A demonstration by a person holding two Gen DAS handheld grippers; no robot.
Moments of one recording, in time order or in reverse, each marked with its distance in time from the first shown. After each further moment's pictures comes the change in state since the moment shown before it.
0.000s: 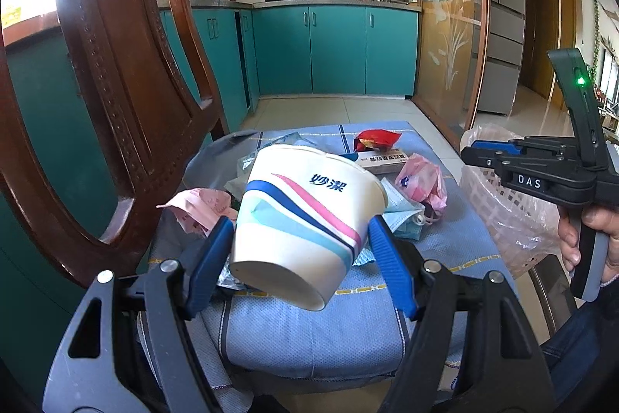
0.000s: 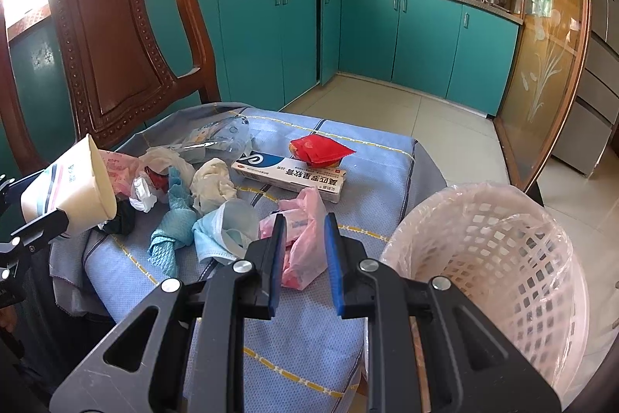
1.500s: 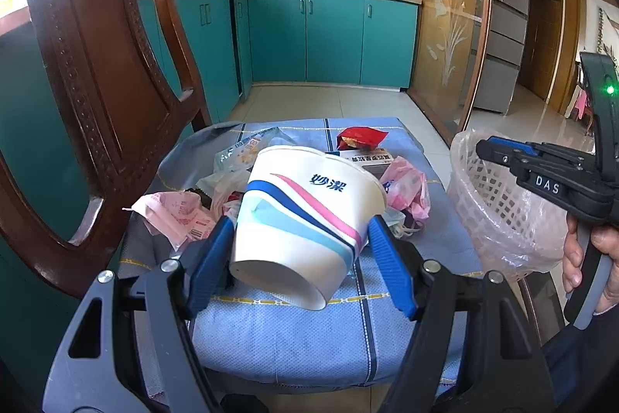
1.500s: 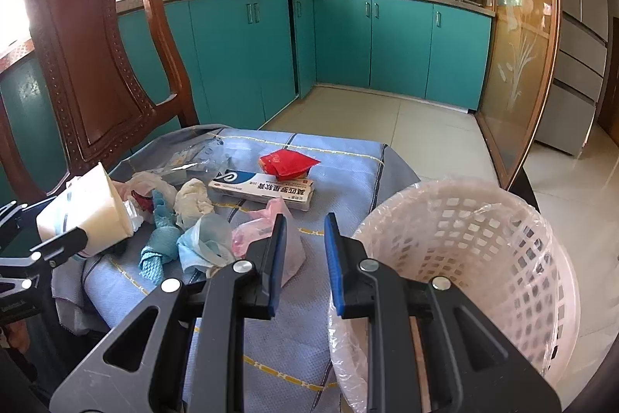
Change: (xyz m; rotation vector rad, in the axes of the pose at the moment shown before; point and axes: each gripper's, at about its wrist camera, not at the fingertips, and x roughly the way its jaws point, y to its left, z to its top) left arm 0.021 -0.019 0.015 -0.035 0.063 -0.034; right arm -0.021 -0.027 -0.001 0.099 -0.057 -0.044
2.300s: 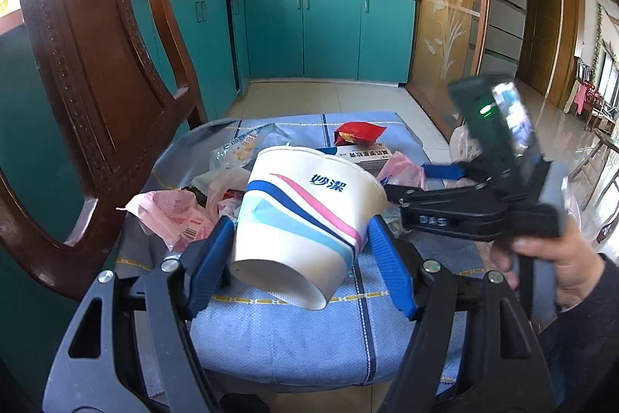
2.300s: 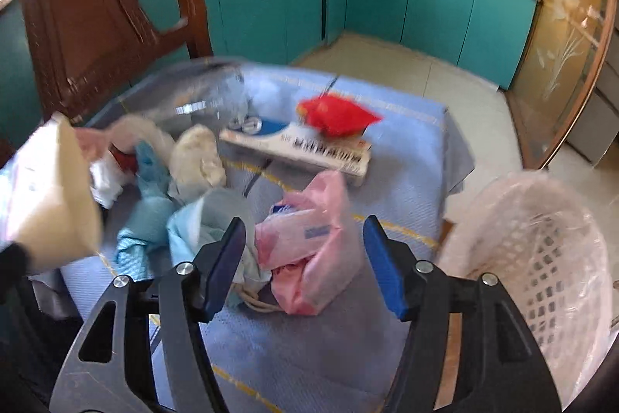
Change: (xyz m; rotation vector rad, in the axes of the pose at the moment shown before) left arm 0.003 -0.004 0.000 0.009 0.010 0.001; right arm 0.104 0.041 -0.006 -0.102 0.244 0.046
